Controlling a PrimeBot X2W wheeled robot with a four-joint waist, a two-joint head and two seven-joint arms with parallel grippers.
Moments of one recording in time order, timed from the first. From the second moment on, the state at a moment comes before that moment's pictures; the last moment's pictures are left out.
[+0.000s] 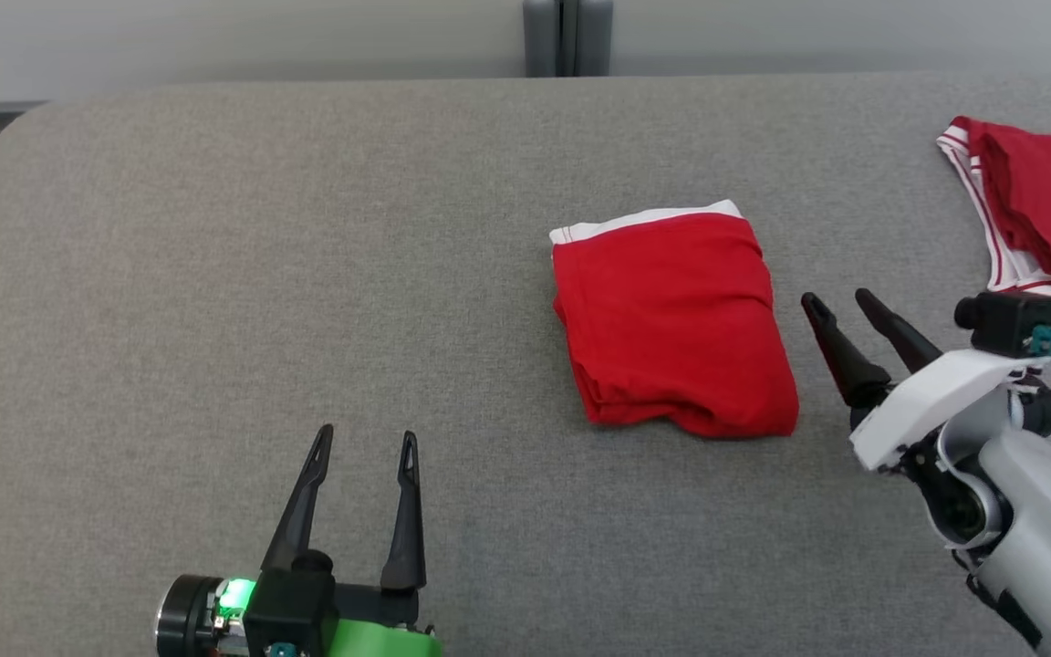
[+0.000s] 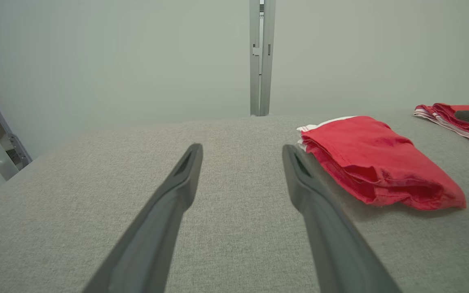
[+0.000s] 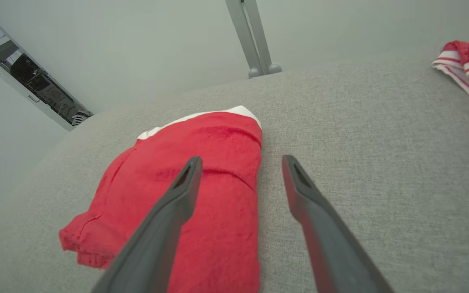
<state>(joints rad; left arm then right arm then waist) 0.07 0.05 -0.31 -0.05 -0.07 0.12 -0.26 -0.45 -0.45 0.51 0.44 0.91 0.13 -0.15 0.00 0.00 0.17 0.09</state>
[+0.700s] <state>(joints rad) -0.02 0.05 -0.37 -0.03 -0.08 0.14 -0.26 -0.63 -0.57 0.77 0.52 1.23 0.13 -0.08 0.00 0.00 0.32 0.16</state>
